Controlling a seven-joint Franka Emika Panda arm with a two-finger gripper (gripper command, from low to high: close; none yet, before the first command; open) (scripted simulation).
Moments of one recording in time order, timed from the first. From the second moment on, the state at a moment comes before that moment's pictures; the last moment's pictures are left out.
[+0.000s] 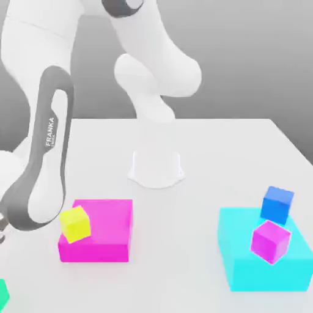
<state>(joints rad) -0.48 0.53 -0.10 -2.10 0.11 2.63 1.85</state>
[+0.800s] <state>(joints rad) 0.19 0.05 0.30 -2.46 -0.02 2.50 1.50</state>
